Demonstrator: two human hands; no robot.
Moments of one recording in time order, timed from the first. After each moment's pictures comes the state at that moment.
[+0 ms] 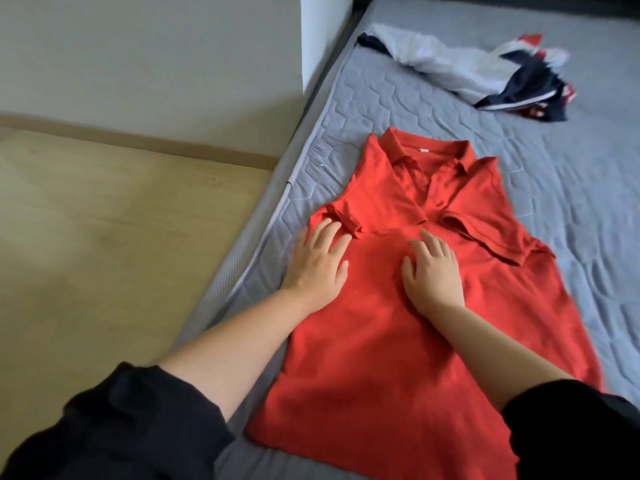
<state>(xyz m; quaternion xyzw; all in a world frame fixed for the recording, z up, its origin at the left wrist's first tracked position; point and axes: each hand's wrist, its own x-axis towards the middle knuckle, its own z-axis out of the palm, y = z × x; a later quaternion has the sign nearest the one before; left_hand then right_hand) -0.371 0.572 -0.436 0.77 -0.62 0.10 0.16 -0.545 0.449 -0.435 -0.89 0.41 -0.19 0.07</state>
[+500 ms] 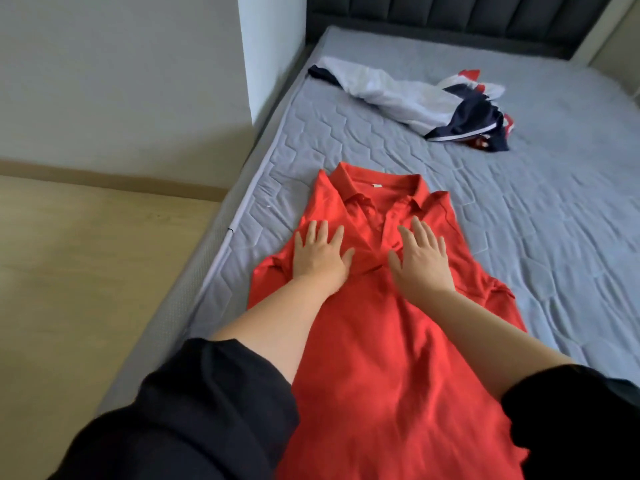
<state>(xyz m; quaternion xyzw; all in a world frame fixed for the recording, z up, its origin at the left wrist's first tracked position) -0.377 0.413 -0.431 0.84 -0.53 -0.04 0.09 -0.536 0.341 -0.404 -0.87 0.46 -0.14 0.04</state>
